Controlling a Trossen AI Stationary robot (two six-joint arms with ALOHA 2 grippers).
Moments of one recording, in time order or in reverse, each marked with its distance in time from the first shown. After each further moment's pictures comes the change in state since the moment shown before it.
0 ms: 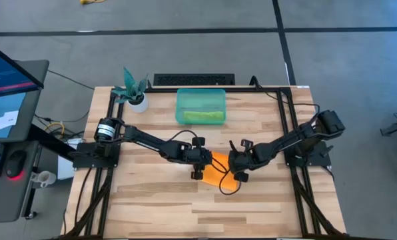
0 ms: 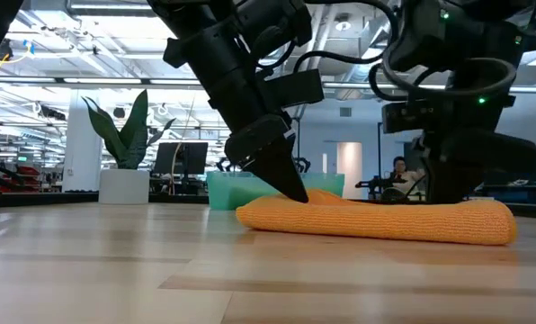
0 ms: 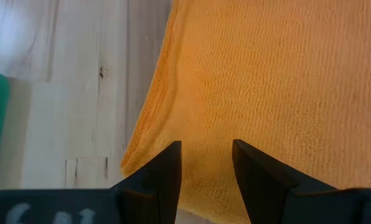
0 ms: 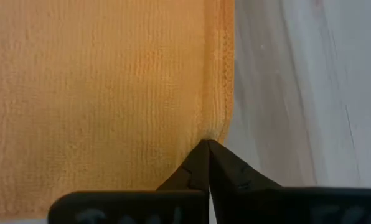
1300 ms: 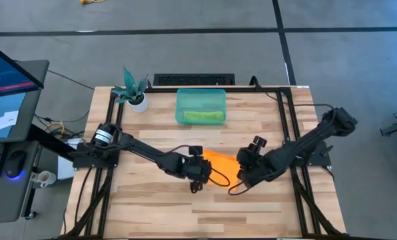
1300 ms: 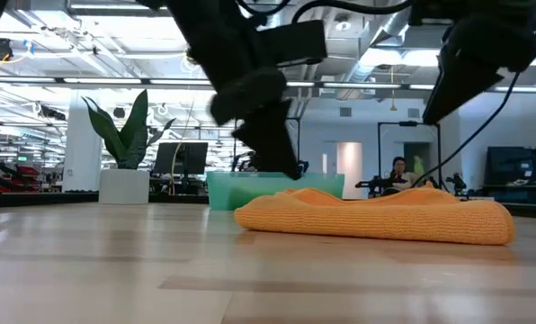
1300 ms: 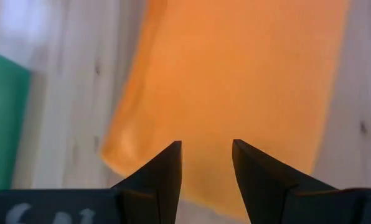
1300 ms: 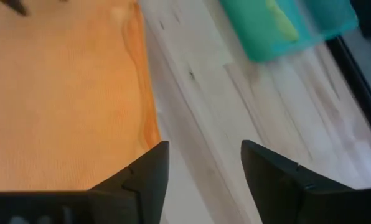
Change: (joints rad) left arm -0.141 0.000 0.132 -0.237 -0.176 -0.178; right arm 0.226 -0.145 0.233 -0.462 0.399 0.358
